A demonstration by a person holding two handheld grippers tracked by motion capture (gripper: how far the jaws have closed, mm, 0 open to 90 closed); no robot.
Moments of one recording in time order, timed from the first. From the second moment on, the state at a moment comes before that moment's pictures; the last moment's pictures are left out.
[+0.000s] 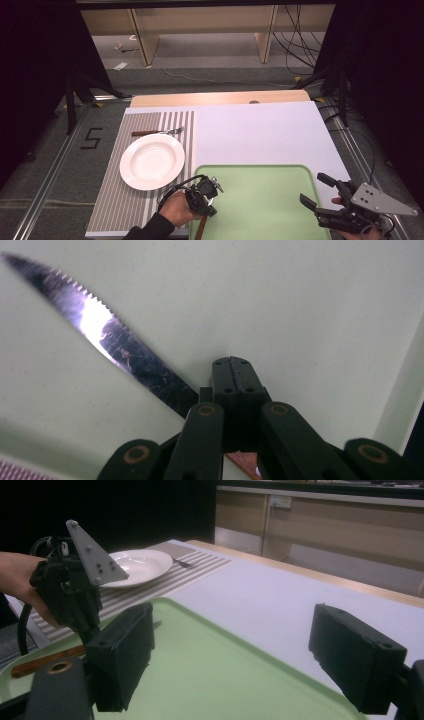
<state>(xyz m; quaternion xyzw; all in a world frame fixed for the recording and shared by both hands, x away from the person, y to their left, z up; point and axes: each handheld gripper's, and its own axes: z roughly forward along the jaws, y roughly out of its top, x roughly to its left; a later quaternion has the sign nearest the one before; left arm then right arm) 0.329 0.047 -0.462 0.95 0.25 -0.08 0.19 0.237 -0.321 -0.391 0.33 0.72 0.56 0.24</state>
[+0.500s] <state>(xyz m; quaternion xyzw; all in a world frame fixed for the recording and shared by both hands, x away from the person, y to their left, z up) 0.333 0.062 -0.462 0.94 0.26 -0.09 0.18 0.237 -0.321 -0.391 0.32 0.73 0.56 0.24</state>
